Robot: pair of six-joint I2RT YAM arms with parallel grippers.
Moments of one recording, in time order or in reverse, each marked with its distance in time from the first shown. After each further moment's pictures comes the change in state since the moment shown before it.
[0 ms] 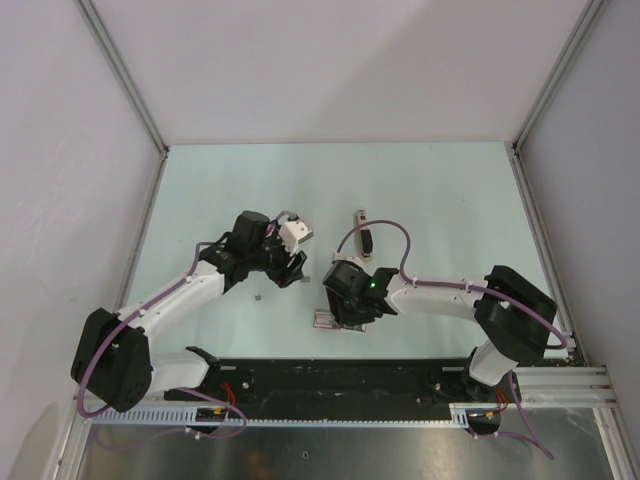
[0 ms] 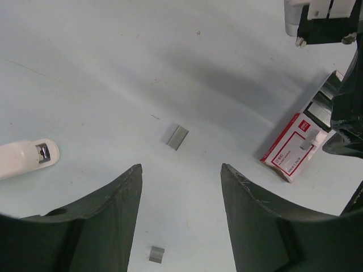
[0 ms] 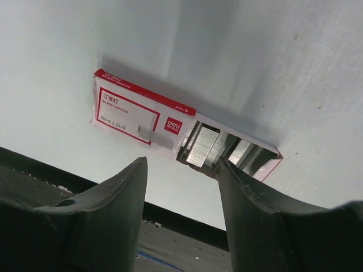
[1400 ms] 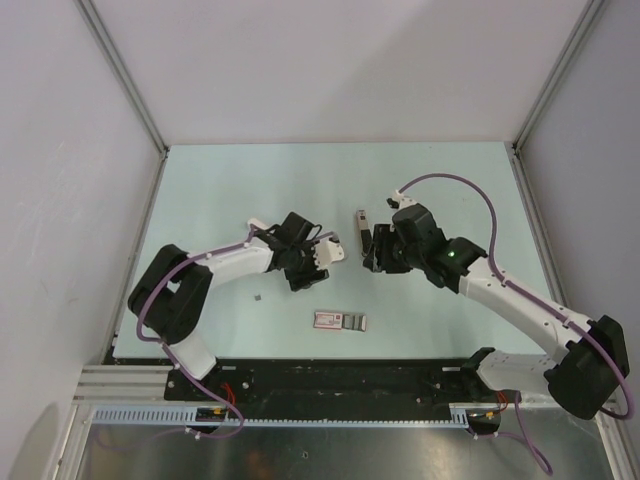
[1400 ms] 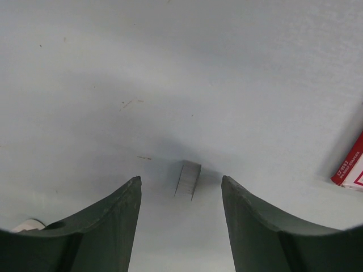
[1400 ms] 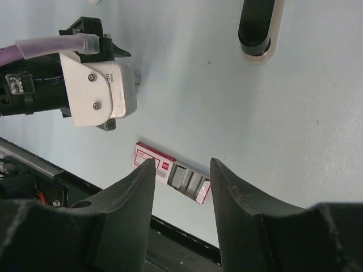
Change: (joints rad) left arm -0.134 0.439 0.190 -0.074 -0.144 0.331; right arm -0.361 -0.409 0.034 -0.037 -0.071 -0.222
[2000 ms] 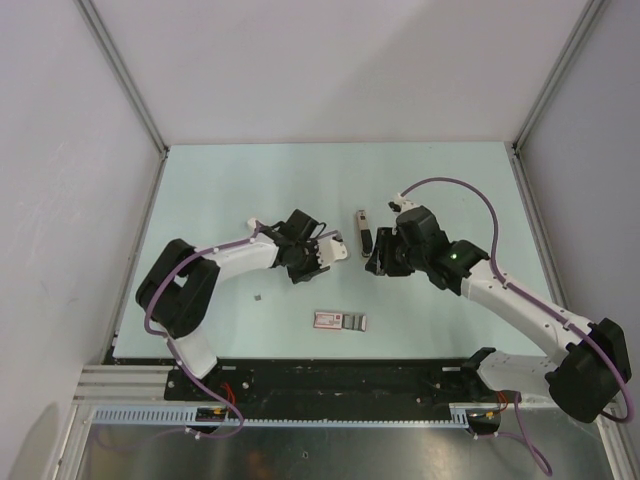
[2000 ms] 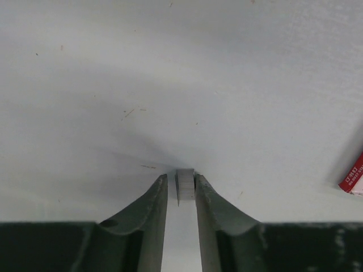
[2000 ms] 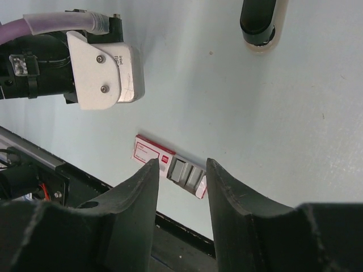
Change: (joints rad) left arm -0.005 0.056 0.052 -0.032 -0.008 0.019; right arm -0.034 -0.022 -0.041 0.013 -0.067 -0.012
